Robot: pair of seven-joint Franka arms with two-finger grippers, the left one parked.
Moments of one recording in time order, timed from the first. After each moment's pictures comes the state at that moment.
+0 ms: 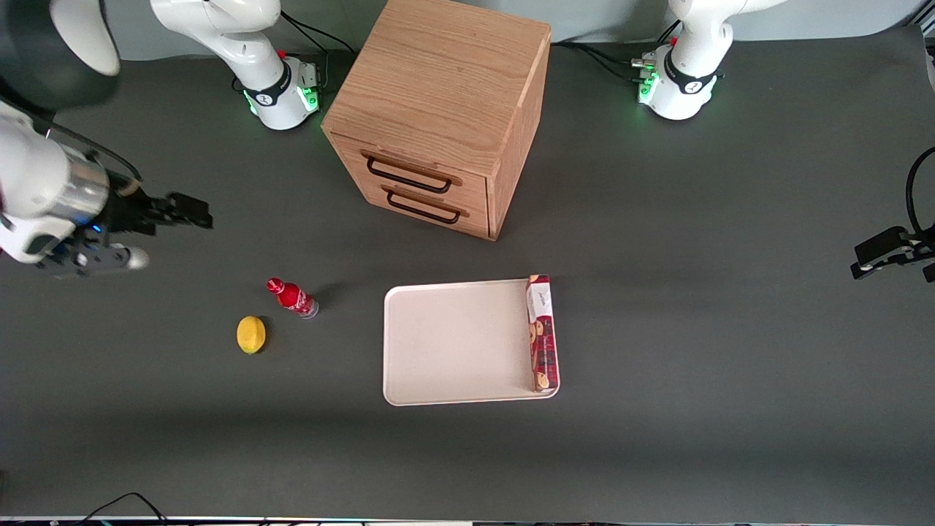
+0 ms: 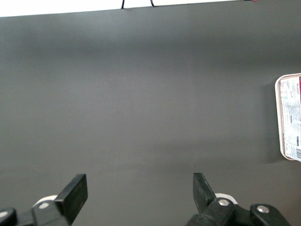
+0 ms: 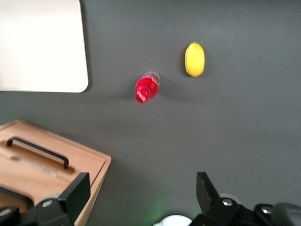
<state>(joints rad) 0.00 0.20 0.14 -1.51 0.05 1.52 0.11</state>
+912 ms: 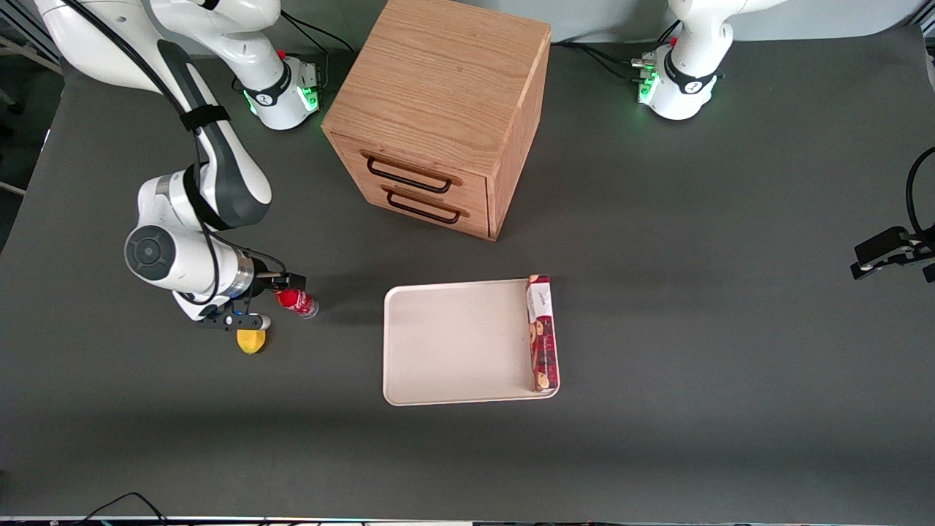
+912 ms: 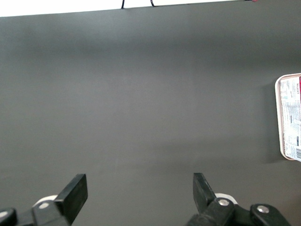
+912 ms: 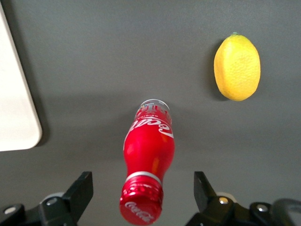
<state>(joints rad) 0.02 0.33 0.19 -1.94 -0.01 2.10 0.27</state>
